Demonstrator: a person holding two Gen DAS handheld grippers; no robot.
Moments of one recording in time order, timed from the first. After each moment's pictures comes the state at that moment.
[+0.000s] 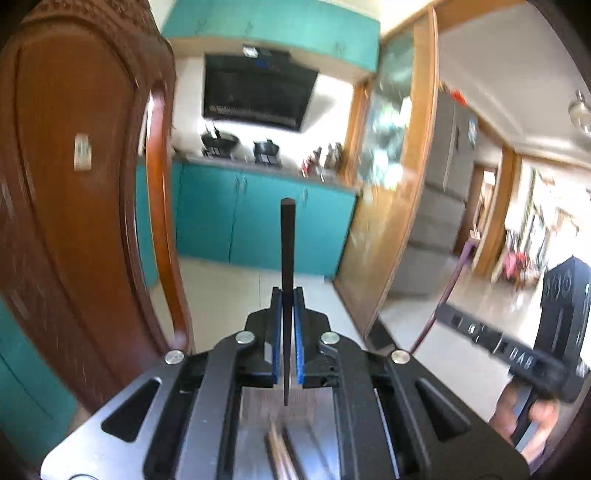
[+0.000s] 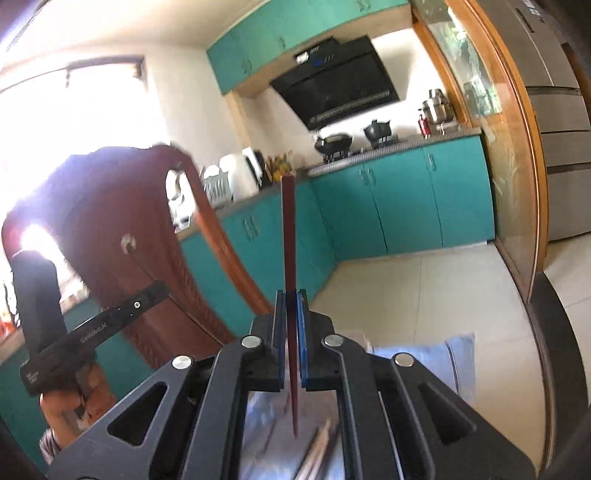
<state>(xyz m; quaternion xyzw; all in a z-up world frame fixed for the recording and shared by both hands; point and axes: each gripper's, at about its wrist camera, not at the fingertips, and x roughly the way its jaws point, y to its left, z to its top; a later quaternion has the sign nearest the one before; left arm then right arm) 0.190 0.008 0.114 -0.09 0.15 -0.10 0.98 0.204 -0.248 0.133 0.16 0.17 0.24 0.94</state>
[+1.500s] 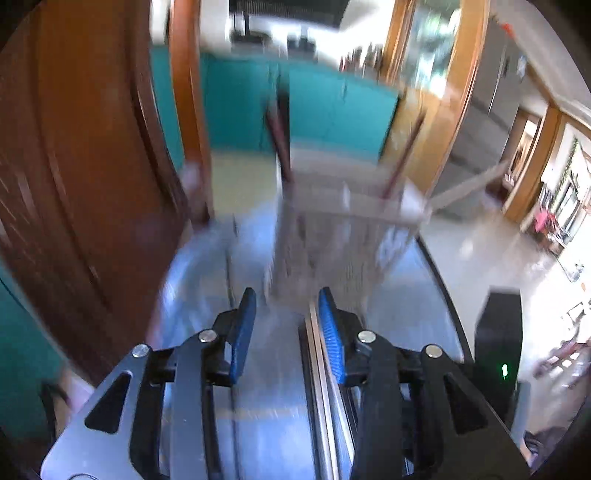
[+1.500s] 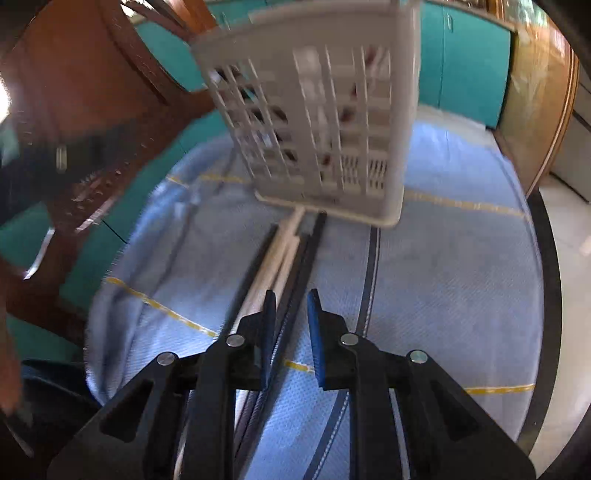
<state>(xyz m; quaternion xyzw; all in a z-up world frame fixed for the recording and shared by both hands) 0.222 -0.013 -0.076 -0.08 0.38 -0.06 0.92 0.233 -0.155 -0.128 0.00 0.49 0.21 0.85</state>
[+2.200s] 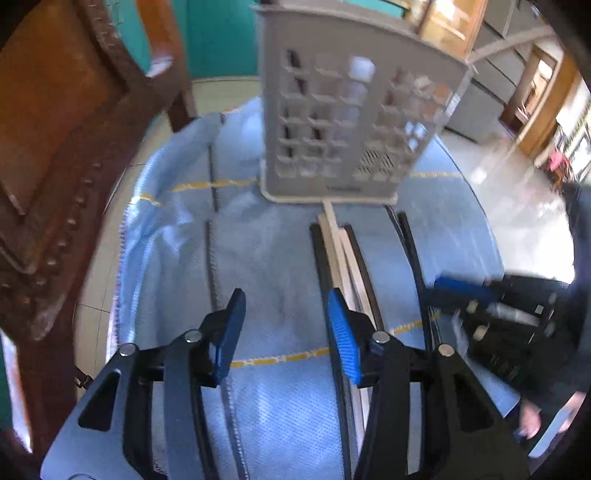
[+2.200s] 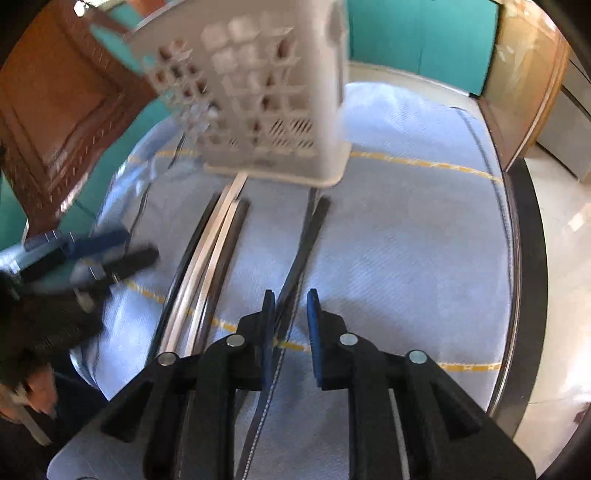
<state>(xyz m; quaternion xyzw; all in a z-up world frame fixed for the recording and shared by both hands) 0.239 -0.040 -0.147 -0.01 0.51 -0.07 0.86 0.238 -0.196 -0.129 0.00 0.53 0.18 0.83</state>
